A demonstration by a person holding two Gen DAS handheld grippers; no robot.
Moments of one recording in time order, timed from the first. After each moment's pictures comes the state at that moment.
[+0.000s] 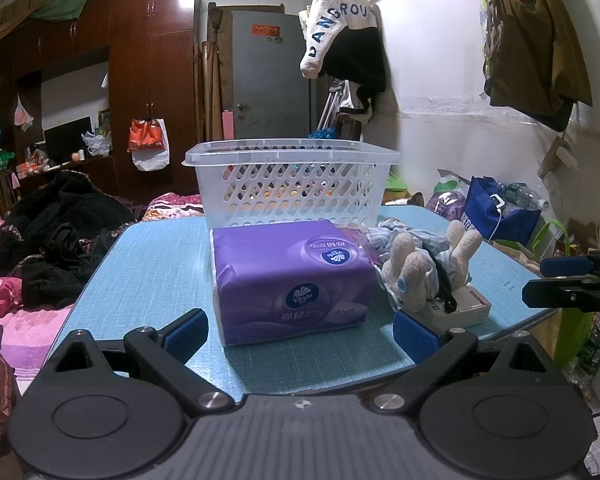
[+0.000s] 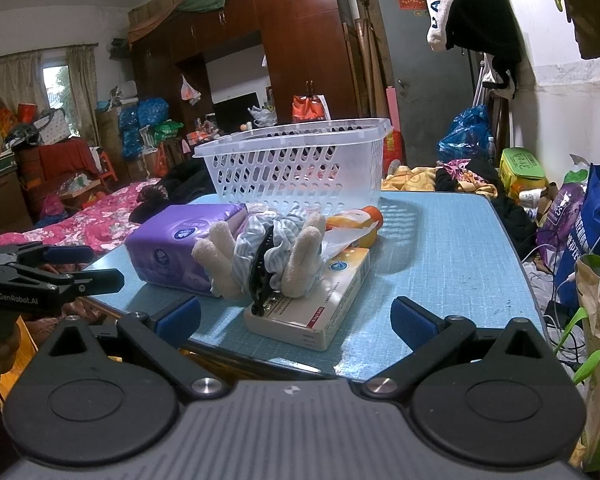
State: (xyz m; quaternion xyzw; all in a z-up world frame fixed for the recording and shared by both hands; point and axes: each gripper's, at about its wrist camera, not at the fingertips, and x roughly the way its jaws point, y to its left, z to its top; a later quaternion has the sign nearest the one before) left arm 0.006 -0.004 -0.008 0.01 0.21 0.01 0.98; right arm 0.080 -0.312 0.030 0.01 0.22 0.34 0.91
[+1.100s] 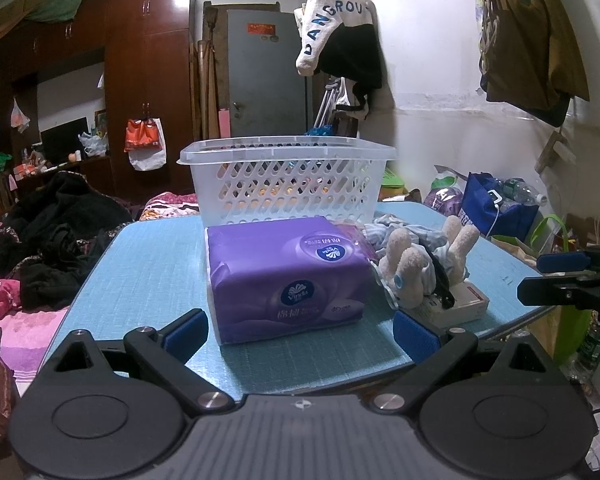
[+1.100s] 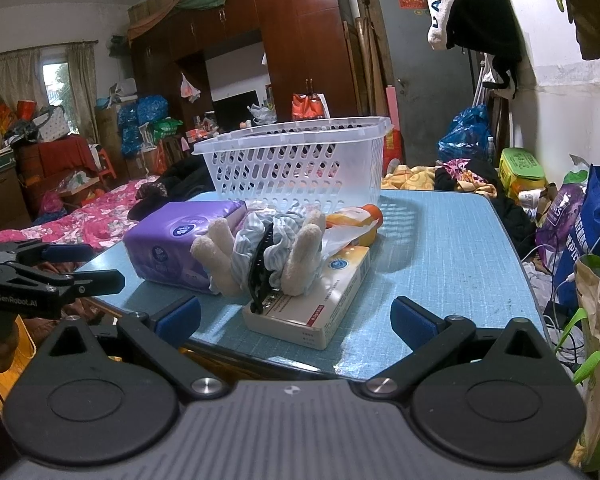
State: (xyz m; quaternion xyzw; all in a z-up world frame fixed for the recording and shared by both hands) left arm 0.008 -0.007 -0.009 0.02 0.22 0.00 0.98; right arm 0.081 -0.310 0.029 0.01 0.22 0.34 0.92
